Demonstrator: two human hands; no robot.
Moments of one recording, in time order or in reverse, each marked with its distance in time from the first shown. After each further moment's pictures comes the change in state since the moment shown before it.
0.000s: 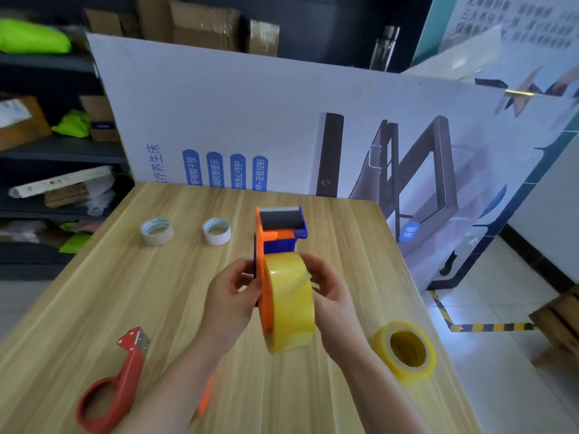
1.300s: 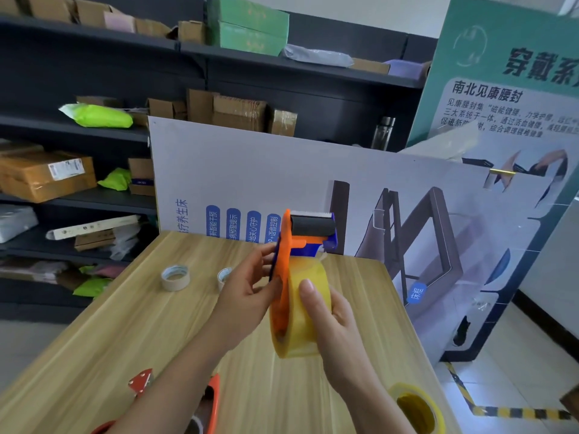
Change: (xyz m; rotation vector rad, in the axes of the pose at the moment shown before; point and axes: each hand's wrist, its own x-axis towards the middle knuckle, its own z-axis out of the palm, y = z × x) left_hand 0.005 0.081 -0.005 0.102 -0.134 0.325; right_hand -0.040 -0.096 0.031 0.074 -0.180 -0.178
